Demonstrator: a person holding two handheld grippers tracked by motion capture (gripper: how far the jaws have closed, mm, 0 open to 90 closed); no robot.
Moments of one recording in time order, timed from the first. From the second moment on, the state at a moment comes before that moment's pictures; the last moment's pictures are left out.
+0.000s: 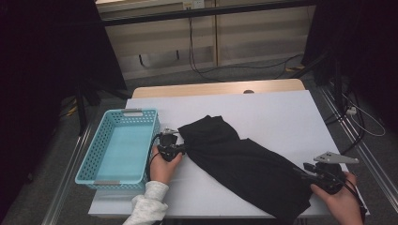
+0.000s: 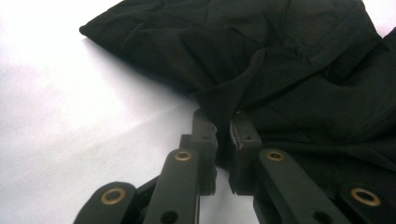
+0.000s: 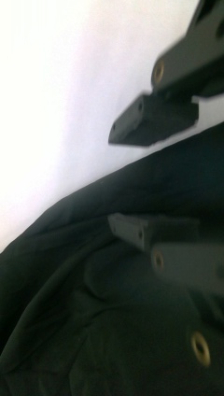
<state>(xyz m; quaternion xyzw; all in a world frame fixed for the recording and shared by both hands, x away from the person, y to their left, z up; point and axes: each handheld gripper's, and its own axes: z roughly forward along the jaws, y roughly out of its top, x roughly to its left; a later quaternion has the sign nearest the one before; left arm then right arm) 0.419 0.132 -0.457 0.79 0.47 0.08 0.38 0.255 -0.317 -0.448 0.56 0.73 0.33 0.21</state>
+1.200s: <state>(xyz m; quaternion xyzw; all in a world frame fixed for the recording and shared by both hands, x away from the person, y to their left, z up) 0.436 0.125 -0.433 0.78 0.44 0.14 0.42 0.266 -0.343 -0.442 0.57 0.73 0.30 0.24</state>
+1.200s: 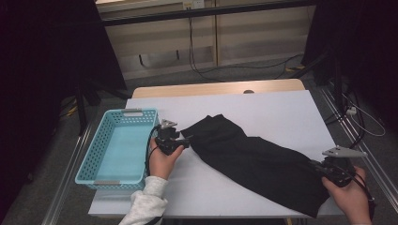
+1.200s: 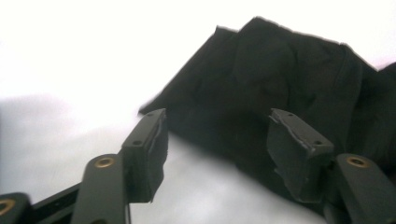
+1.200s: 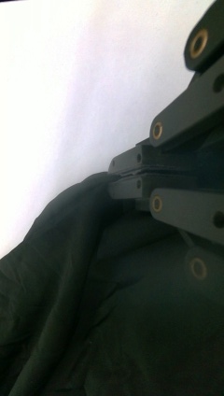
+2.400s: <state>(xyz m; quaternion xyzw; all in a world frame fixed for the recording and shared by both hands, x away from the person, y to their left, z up) 0.427 0.140 -0.448 0.79 0.49 0.11 0.36 0.272 -0.354 -0.444 0.56 0.73 0.32 0.22</state>
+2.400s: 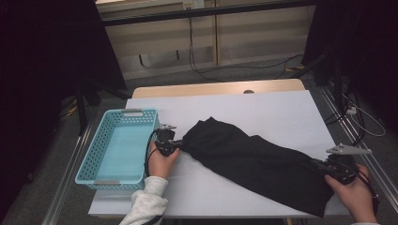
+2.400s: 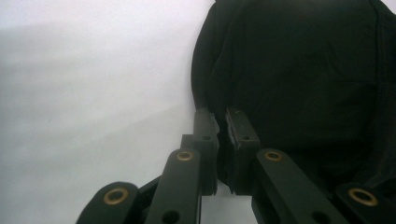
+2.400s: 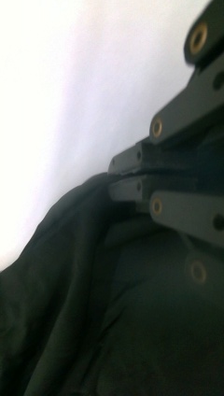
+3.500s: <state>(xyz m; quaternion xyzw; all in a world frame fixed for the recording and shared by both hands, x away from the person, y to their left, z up) 0.467 0.115 -0.451 0.81 0.45 0.10 0.35 0.288 -0.279 -0.444 0.50 0.77 0.37 0.18</state>
